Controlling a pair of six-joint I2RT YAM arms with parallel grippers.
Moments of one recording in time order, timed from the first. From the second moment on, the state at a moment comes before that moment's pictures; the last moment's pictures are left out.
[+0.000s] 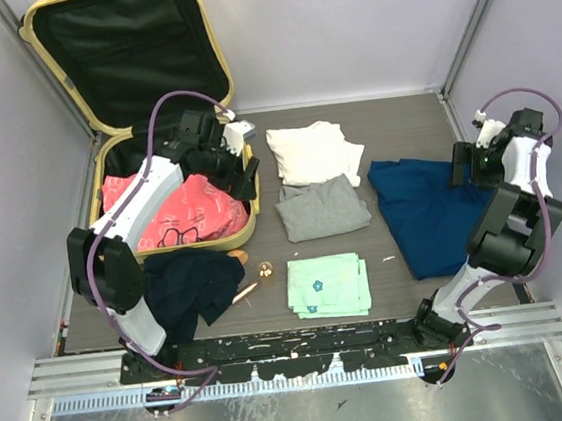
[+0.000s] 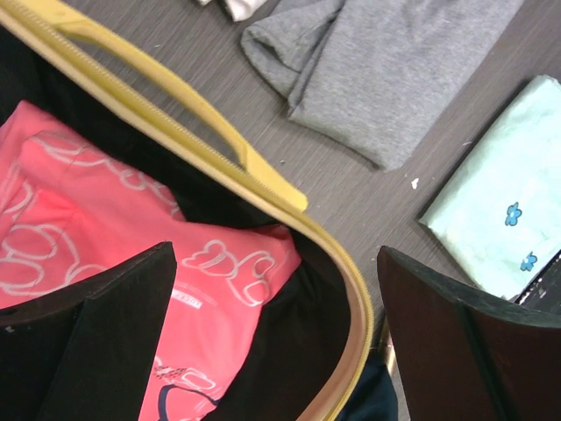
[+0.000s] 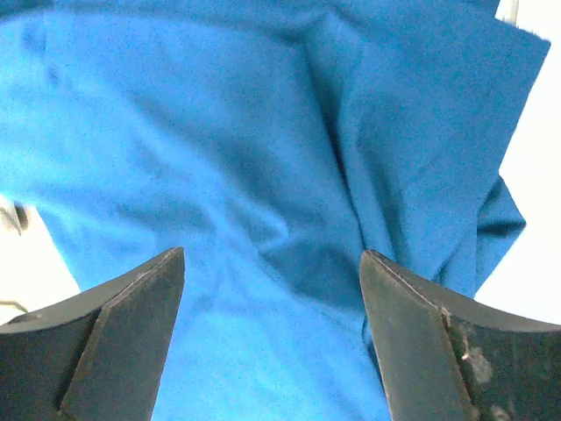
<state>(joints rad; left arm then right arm) -0.40 1.74 1.59 -0.80 0.43 0.25 -0.59 1.76 1.40 -0.83 -0.34 -0.33</state>
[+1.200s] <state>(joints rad) -0.73 1.82 1.59 -0.58 0.42 -0.07 -0.54 1.51 1.23 -0.93 -0.30 -0.39</state>
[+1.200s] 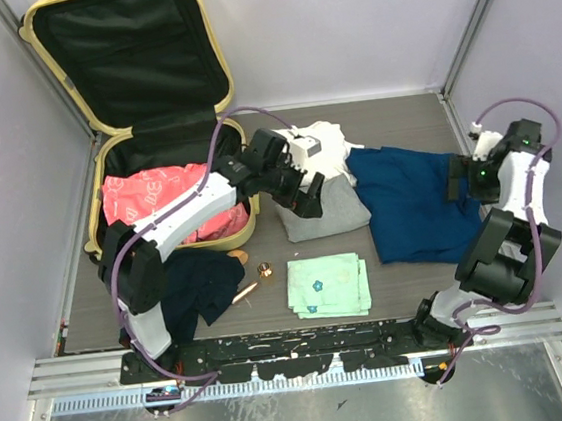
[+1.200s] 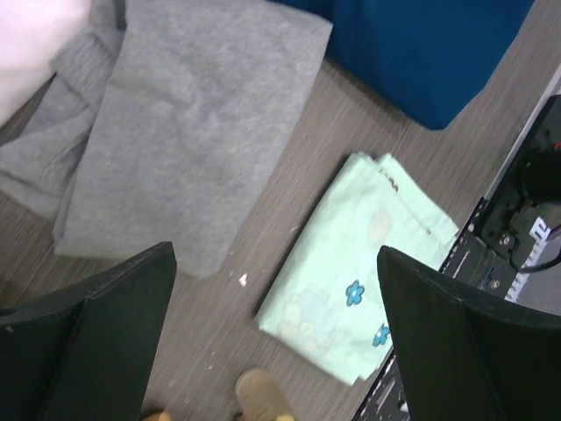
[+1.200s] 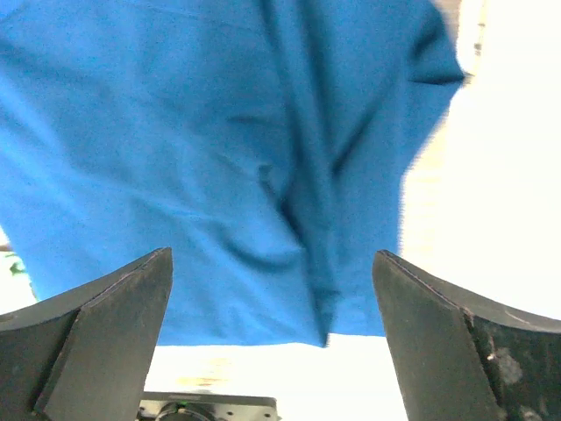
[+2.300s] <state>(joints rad) -0.91 2.03 1.59 -0.17 0.38 -0.52 -0.64 1.94 1.30 -0.86 -0.35 -0.48</state>
